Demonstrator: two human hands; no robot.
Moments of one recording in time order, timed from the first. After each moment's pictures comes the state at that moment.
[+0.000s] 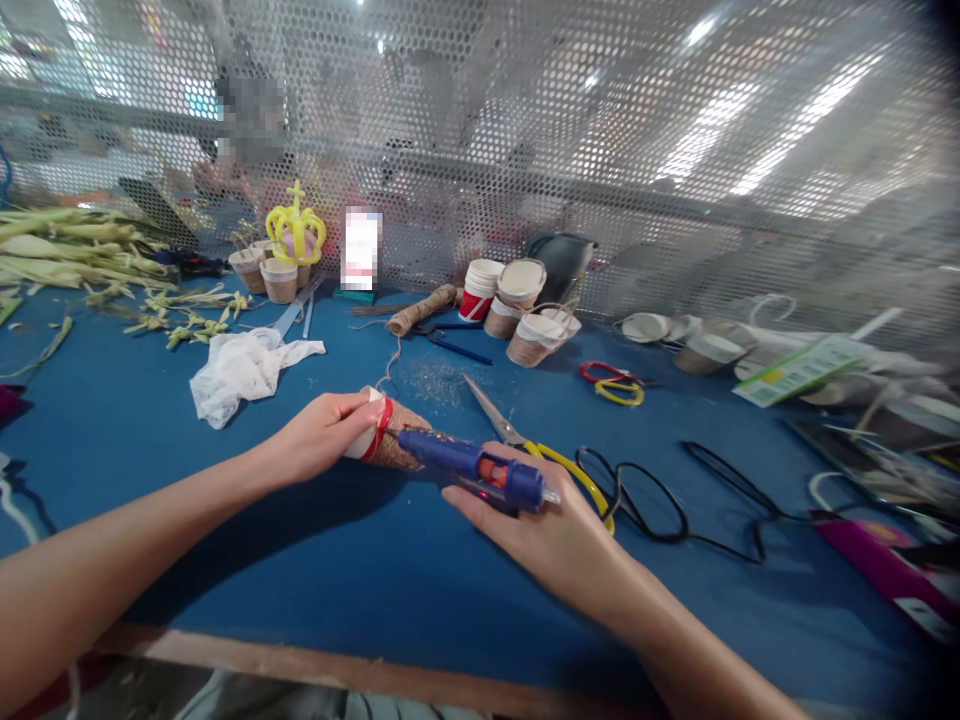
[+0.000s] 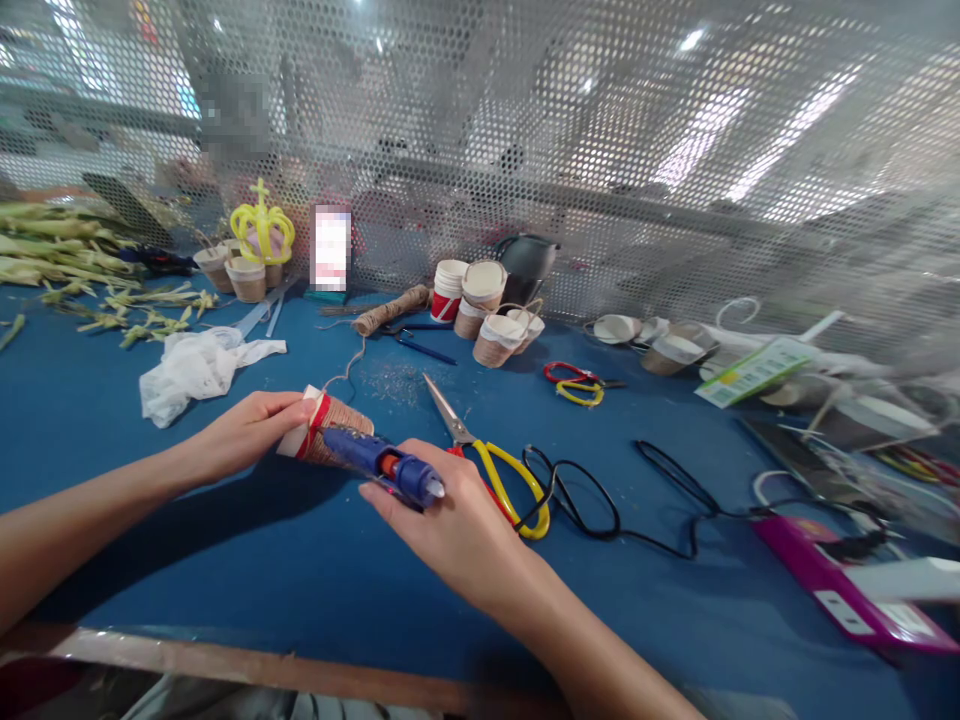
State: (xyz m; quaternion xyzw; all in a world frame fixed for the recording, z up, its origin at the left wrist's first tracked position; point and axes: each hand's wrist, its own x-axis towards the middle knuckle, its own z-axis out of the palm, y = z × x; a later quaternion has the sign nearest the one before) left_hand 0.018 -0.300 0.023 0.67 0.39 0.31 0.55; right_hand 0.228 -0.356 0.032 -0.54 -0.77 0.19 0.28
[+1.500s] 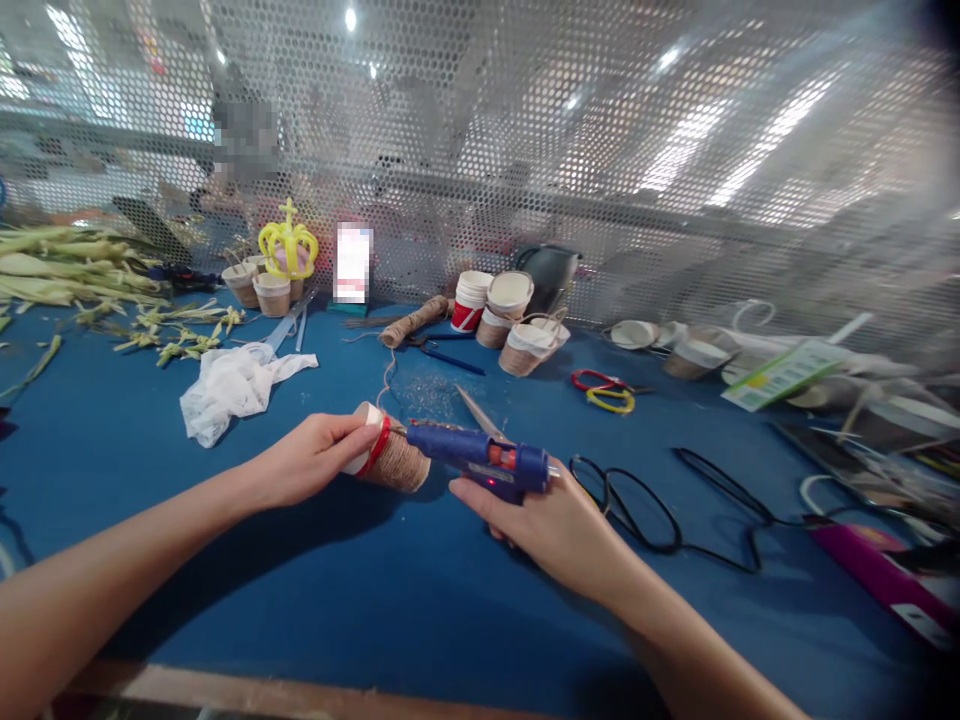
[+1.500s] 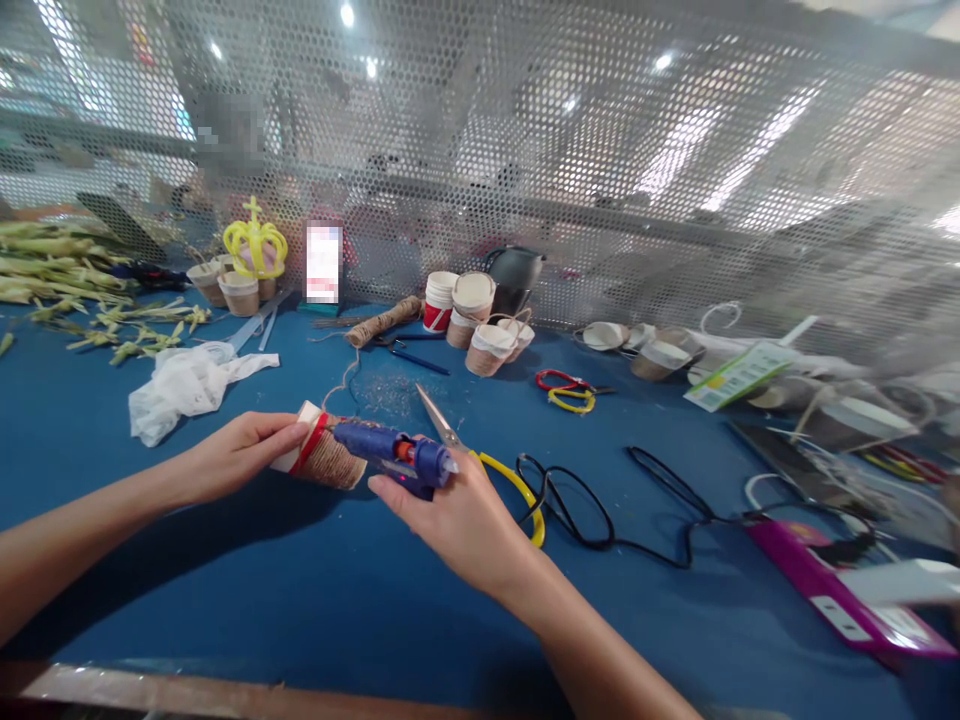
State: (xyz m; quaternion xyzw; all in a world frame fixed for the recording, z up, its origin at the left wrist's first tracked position) left_hand 0.012 -0.299 0.016 0.71 0.38 0.27 0.53; right_hand 0.231 -0.350 0.046 -0.56 -0.73 0.25 0.29
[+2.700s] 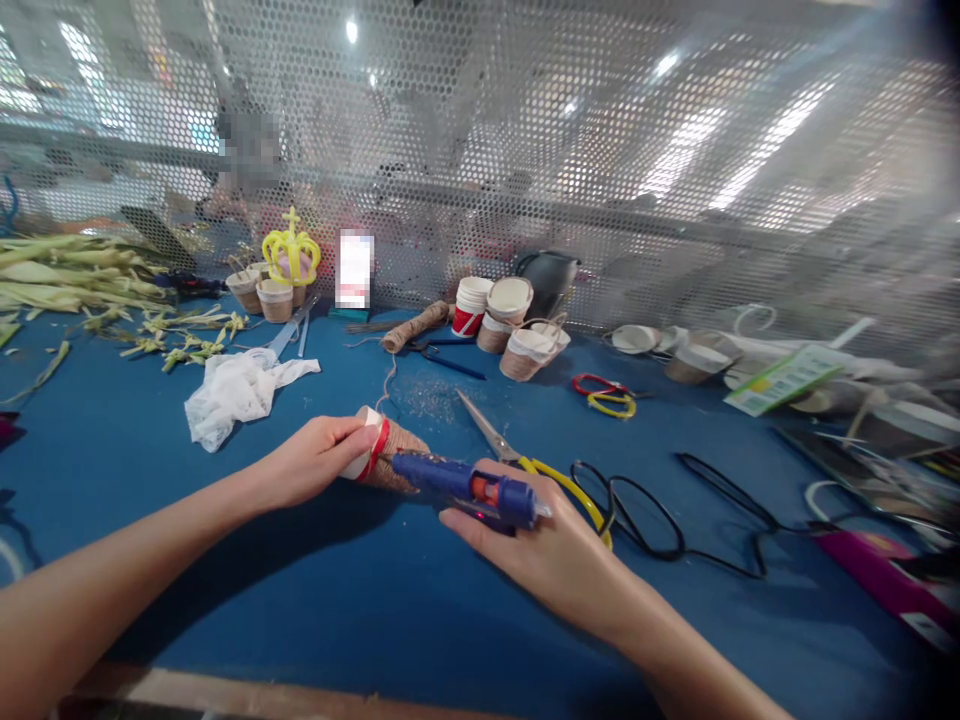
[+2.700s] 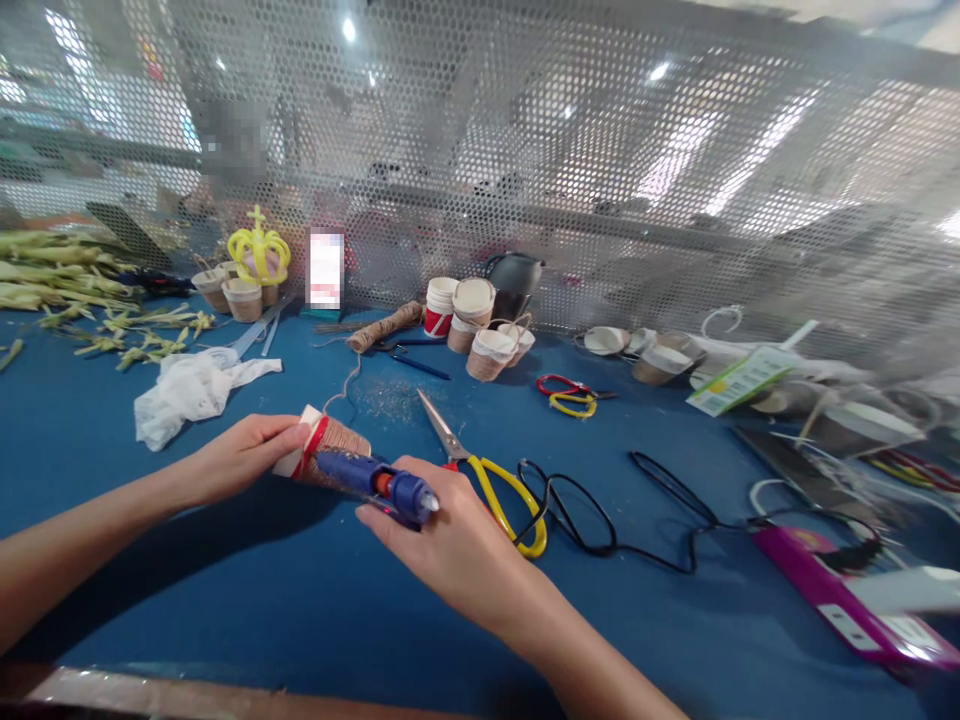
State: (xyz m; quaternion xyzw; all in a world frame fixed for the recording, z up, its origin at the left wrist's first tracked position) left_hand 0.013 -0.295 0.016 0.72 0.38 0.28 0.51; right_hand 0.236 -0.357 0.028 -0.54 -0.78 0.16 0.28
